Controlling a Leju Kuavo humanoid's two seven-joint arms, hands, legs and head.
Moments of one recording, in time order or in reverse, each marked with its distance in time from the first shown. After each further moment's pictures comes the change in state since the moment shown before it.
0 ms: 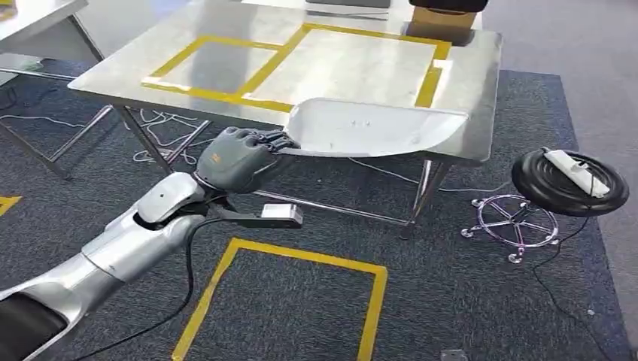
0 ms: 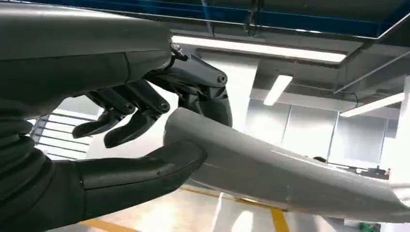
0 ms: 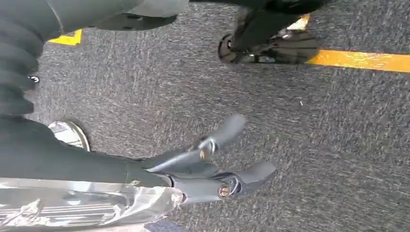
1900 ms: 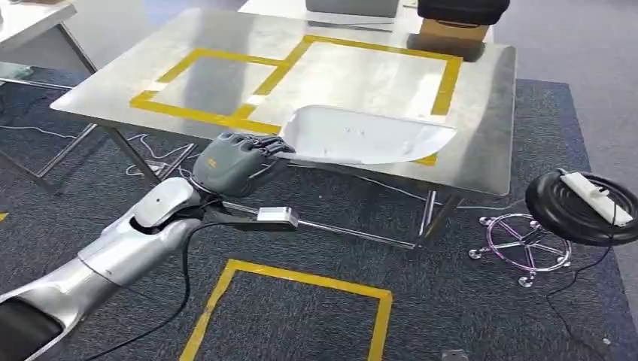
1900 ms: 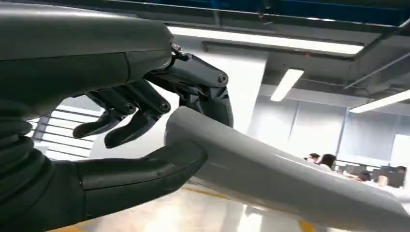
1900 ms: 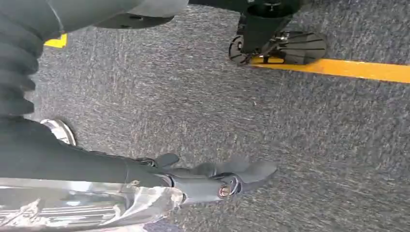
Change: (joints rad) left arm 0.024 0.005 0.007 -0.002 -0.003 0.011 0.003; right arm 0.002 -0.006 0.000 0.000 0.005 -0.001 0.000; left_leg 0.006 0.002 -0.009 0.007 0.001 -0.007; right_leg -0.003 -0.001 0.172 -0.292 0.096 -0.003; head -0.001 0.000
